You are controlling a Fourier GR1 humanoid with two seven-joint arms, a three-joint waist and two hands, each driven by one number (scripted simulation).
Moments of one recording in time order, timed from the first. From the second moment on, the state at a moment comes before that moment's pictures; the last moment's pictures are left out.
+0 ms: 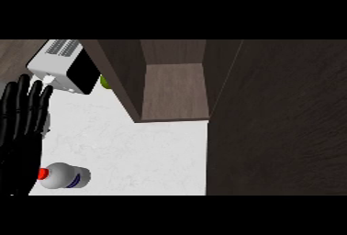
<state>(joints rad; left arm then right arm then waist) 0.02 0.10 -0.01 -2.10 0.00 0.01 -0.02 -0.01 -0.06 -0.02 -2.10 -0.03 -0.04 0.01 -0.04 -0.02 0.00</state>
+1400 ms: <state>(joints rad) 0.44 0.01 -0.35 -2.33 -0.59 1.11 0.34 0.21 -0.05 0.37 -2.48 0.01 0.02 0.28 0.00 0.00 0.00</state>
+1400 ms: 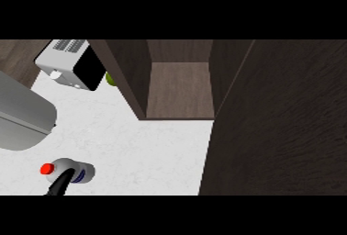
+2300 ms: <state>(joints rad) 0.62 0.00 -0.55 -2.32 -0.70 1.24 0.34 0.21 -0.06 0.54 -2.48 0.06 -0.09 0.31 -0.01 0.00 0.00</state>
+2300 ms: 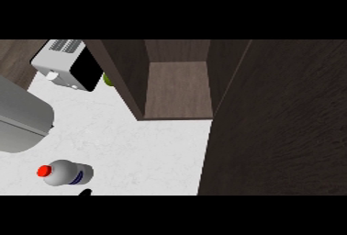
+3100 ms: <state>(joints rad) 0.50 0.00 -0.37 -2.28 -0.78 1.21 0.51 0.19 -0.12 0.63 -2.48 0.11 -0.20 0.32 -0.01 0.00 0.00</state>
